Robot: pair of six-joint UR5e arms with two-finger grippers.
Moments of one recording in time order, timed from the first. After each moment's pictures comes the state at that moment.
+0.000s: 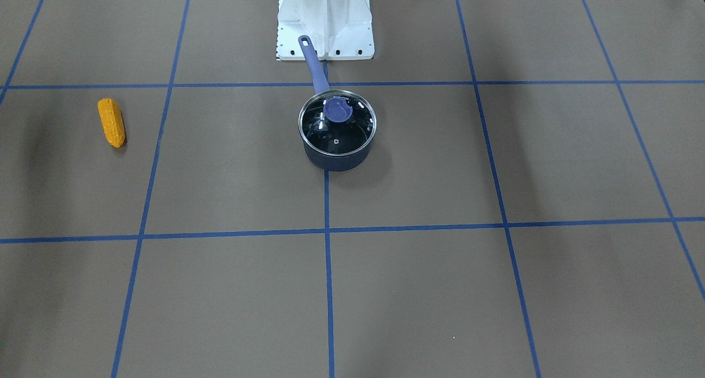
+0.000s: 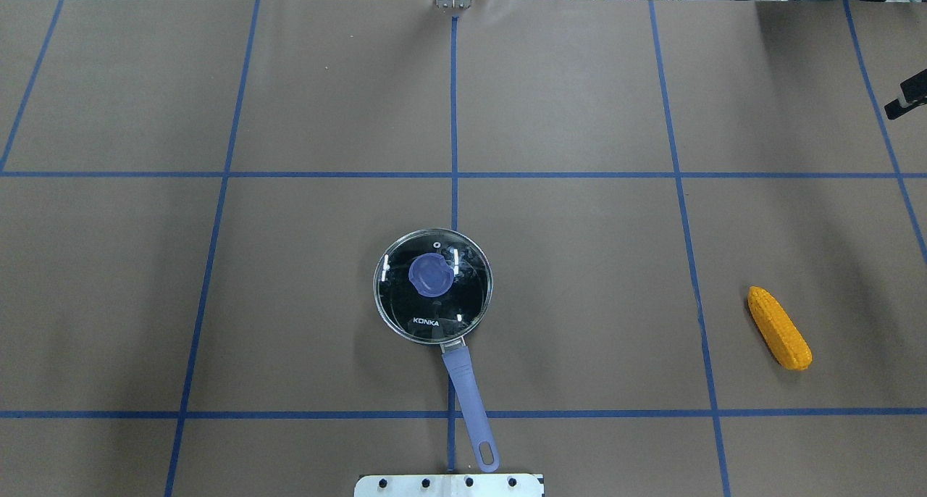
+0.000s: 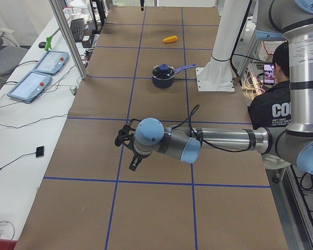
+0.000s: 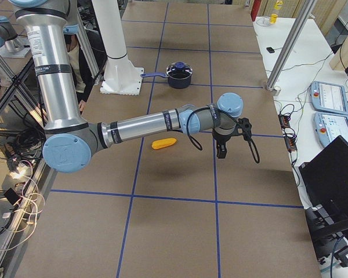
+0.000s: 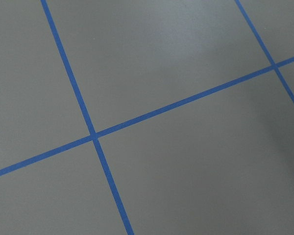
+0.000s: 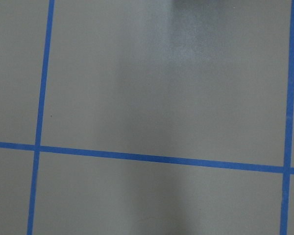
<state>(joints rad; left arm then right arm) -1.61 -1.41 -1.74 -1.89 -2.55 0.16 1.41 -1.40 1.66 -1.53 2.44 0.26</state>
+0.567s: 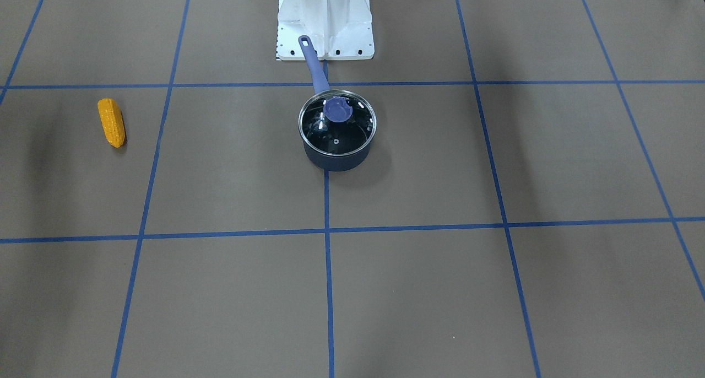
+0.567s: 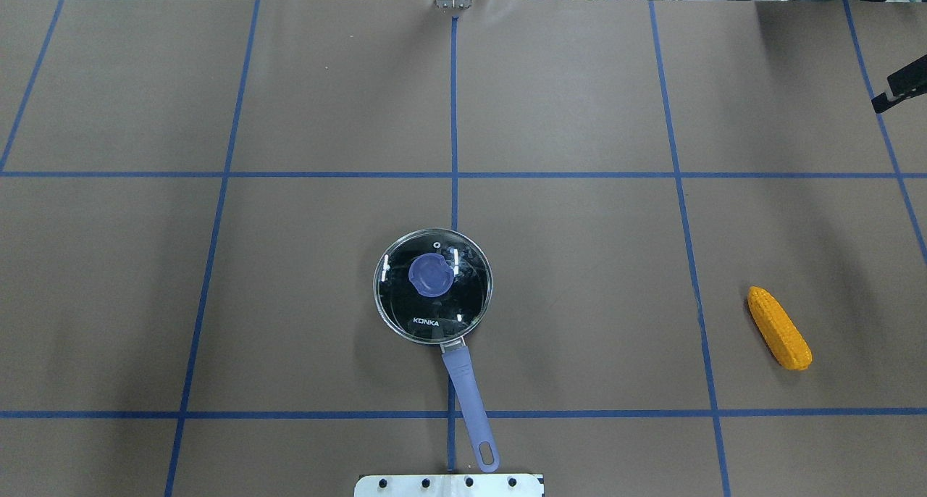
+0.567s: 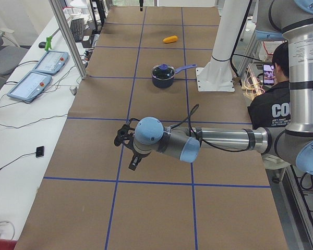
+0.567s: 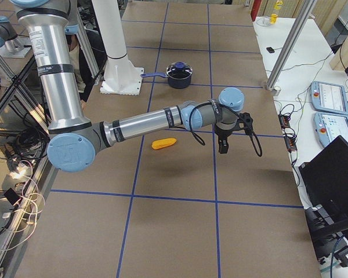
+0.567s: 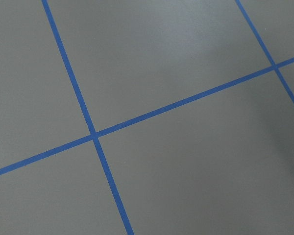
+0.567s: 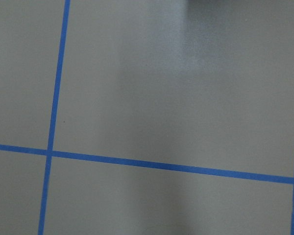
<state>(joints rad) -1.61 -1.43 -1.75 -1.89 -2.55 0.10 1.37 -1.38 1.67 -1.53 2.44 0.29</state>
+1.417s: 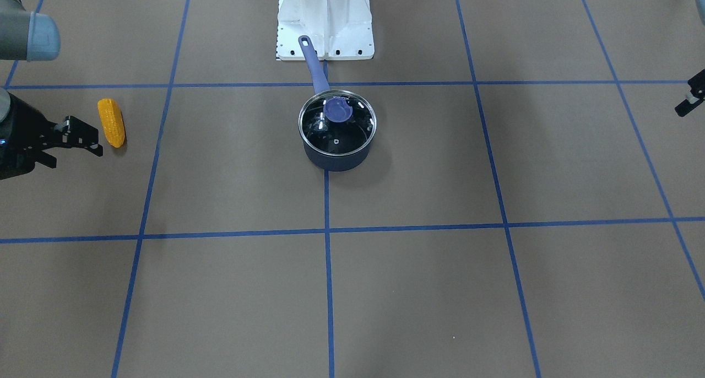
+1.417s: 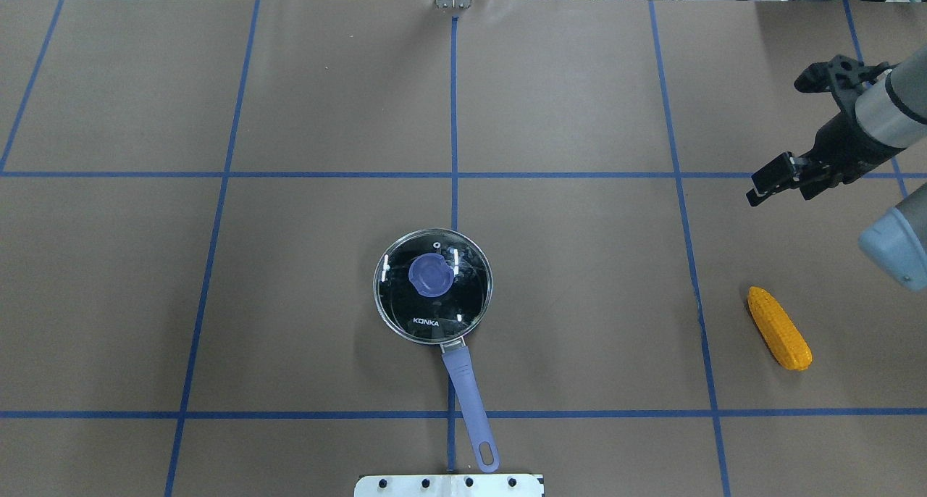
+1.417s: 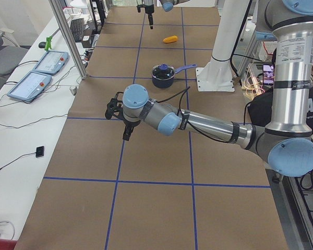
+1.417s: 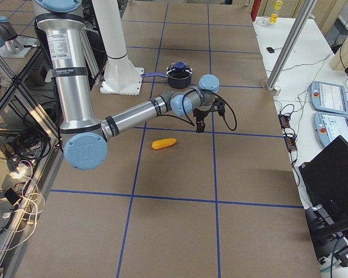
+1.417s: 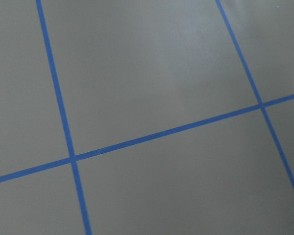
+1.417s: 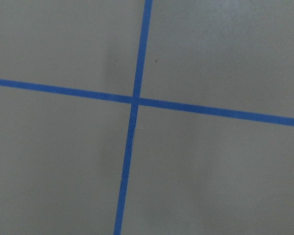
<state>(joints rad) -1.44 -1.57 -1.84 -1.89 -2.54 -0.35 1.04 -1.47 1.83 -1.43 2.36 0.53</state>
